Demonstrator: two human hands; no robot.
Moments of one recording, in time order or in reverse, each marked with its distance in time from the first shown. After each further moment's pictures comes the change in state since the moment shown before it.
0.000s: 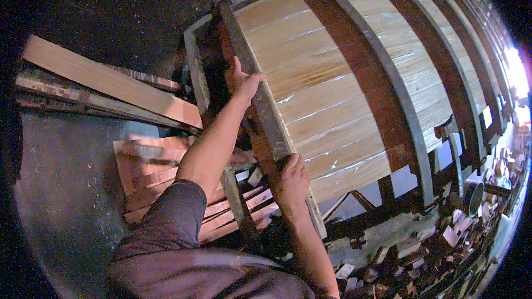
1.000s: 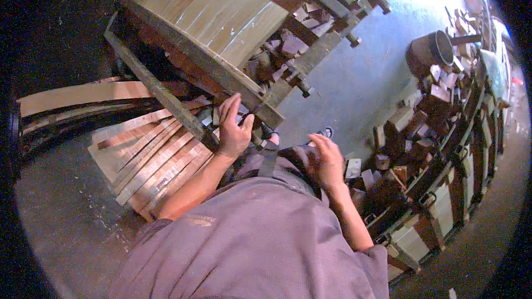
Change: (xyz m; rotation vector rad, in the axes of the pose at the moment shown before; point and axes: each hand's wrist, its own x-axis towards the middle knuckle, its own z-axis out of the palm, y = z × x) left_hand -0.493 -0.054 -0.055 0.204 -0.484 0.708; right_hand -0.412 0.135 -0.170 0.213 0.144 0.225
